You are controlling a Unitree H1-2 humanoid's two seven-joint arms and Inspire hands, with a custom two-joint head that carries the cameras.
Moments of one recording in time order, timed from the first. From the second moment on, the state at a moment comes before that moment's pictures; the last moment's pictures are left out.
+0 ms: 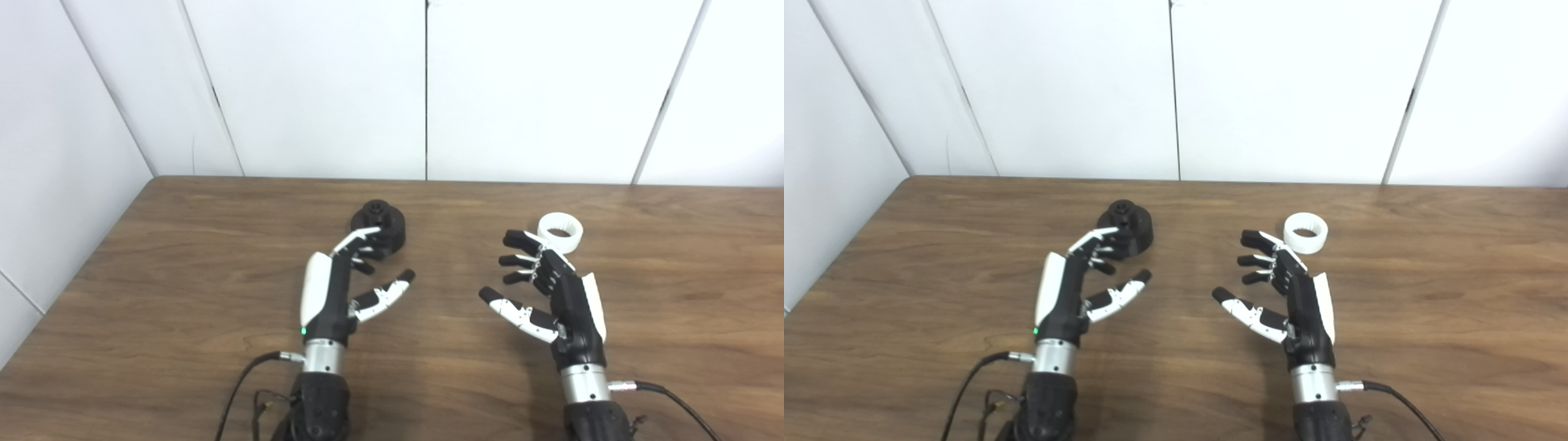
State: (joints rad) left arm -0.09 -0.03 -0.07 -0.09 0.55 -0.02 0.24; right arm -0.10 0.06 0.13 0.03 -0.22 -0.21 -0.14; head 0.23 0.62
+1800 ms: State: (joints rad) left arm -0.40 0.26 -0.19 0.19 0.85 0.25 0.07; right arm -0.11 0.06 0.13 0.03 -0.22 -0.20 -0.11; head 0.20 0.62
